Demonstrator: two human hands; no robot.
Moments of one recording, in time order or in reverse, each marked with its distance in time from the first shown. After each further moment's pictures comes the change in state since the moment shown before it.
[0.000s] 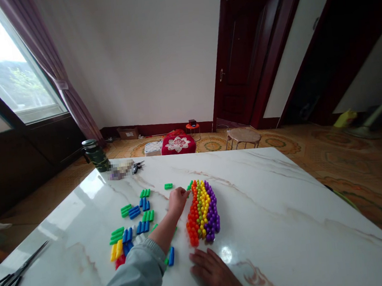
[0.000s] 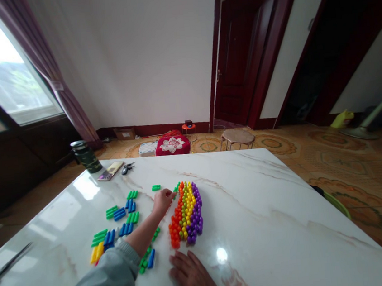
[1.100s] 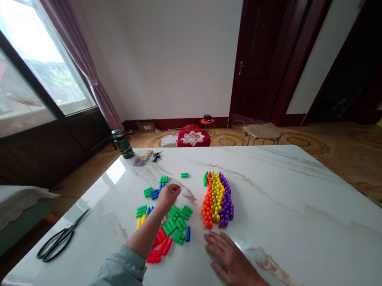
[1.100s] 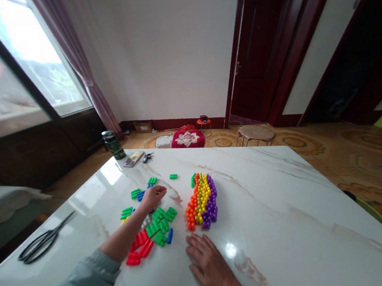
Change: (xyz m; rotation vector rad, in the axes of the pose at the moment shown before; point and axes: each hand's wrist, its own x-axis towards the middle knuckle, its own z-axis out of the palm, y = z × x) left_hand -0.039 -0.073 -0.084 -0.056 -0.032 0.026; right_hand -0.001 -0.008 -0.002 -0.043 0.059 0.023
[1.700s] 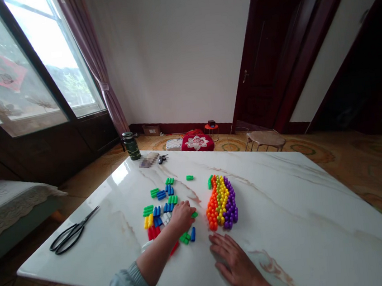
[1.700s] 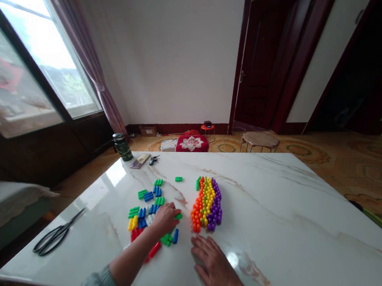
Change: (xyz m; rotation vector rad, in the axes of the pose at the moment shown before) left_hand -0.072 0.036 0.011 0.498 -0.278 0.251; right_hand 0.001 -0.002 0.000 -0.038 0.027 -0.017
